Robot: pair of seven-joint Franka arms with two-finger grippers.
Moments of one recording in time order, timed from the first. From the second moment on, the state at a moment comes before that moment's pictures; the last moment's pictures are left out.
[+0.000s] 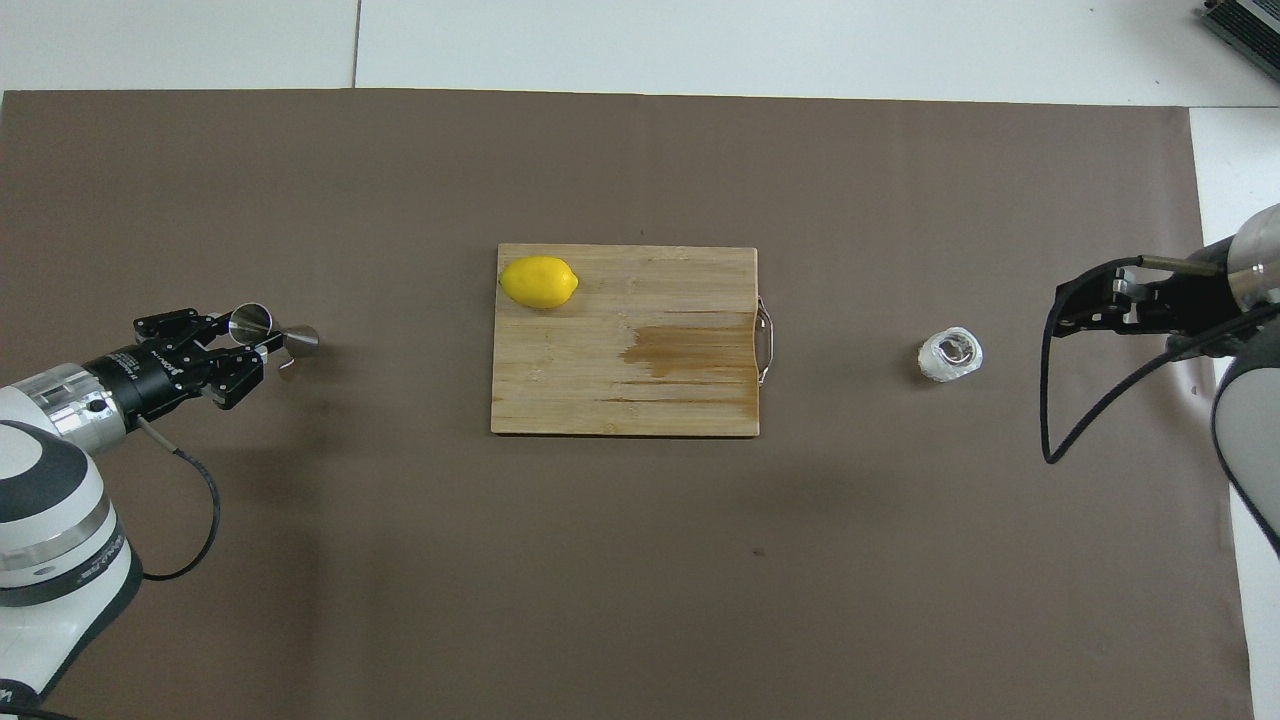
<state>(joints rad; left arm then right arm) 0.07 0.02 0.02 -2.34 -1.33 2.52 -1.35 0.06 -0.02 -0.02 -1.65 -0.04 1.61 0.28</state>
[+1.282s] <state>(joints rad) -0.35 0.13 0.00 -1.97 -1.02 2.64 -2.05 0.06 -0.02 -0.02 -1.65 -0.04 1.61 0.28</state>
